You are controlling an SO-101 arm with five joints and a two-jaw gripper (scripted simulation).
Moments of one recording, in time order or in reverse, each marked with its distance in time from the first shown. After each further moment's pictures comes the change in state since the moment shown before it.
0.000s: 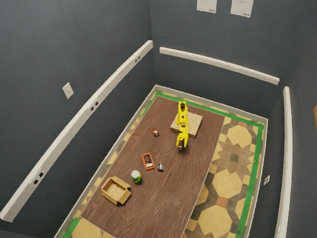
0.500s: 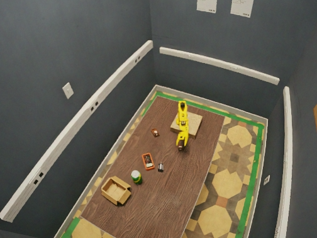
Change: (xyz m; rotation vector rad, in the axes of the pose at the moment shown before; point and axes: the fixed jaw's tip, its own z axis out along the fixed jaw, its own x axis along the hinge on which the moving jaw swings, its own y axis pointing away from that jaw) arm -0.002 0.002 -0.009 0.029 0.076 -0.072
